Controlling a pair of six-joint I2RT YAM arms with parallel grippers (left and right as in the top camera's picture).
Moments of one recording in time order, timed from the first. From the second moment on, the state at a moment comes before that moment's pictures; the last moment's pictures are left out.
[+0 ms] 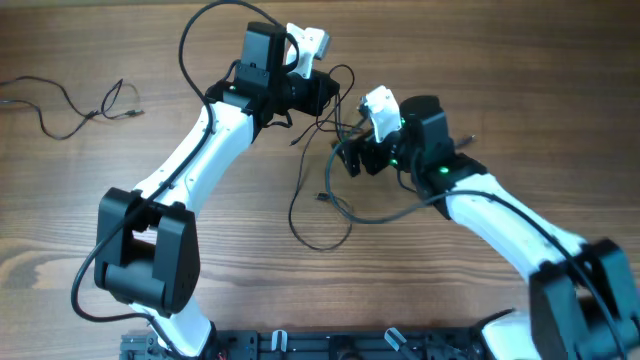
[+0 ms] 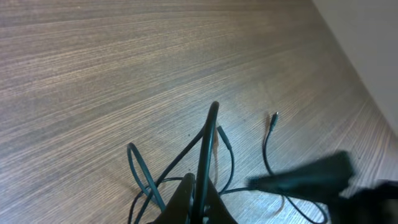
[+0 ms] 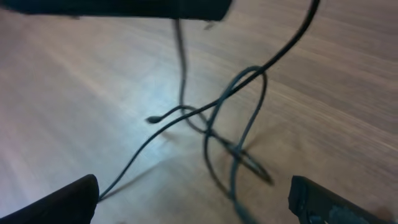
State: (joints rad) left arm -0.34 1.85 1.41 -0.31 0.54 -0.16; right arm 0.41 1.59 0.85 0.09 -0.31 -0.01
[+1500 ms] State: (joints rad) left arm 0.36 1.50 1.41 -0.61 0.65 -0.34; right arm -0.55 1.30 0.86 -0.12 -0.62 0.41
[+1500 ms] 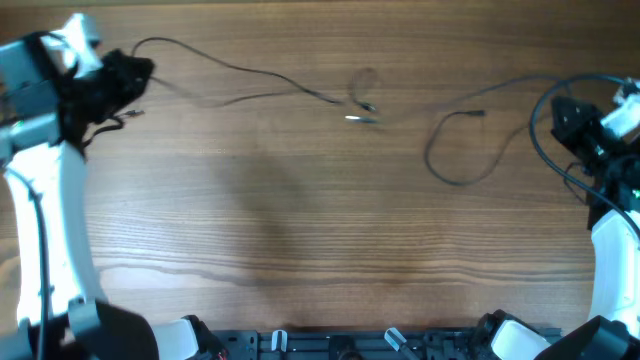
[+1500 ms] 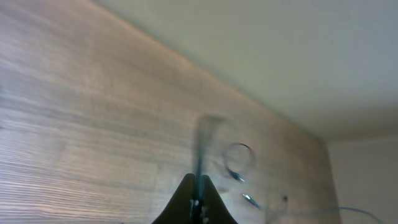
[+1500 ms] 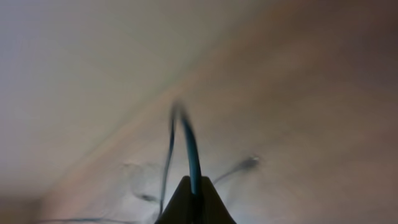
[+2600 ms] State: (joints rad) left arm 0.81 1.06 1.41 -0.65 -0.08 -0.69; right arm -0.34 1.49 0.86 -0.38 -0.47 0.23
